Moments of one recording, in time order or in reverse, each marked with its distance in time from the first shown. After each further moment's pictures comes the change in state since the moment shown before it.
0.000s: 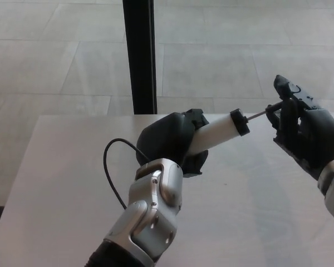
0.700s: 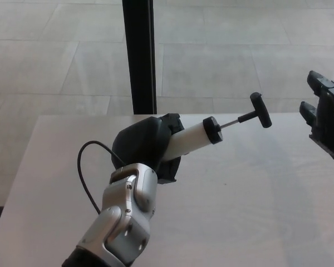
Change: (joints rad) left_arm 0.047 0.097 -0.005 -0.054 0.005 -0.012 -0.018; right_arm -0.010 -0.093 -0.070 -0.010 0.025 0.071 0.024
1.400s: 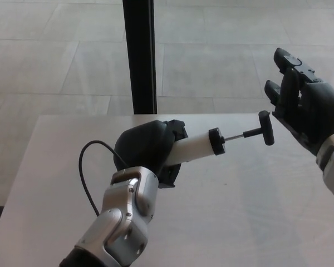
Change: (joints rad) left_arm -0.013 0.036 -0.062 0.037 0.024 -0.041 0.005; right_arm -0.098 0.135 0.061 -0.022 -0.010 0.037 -0.089
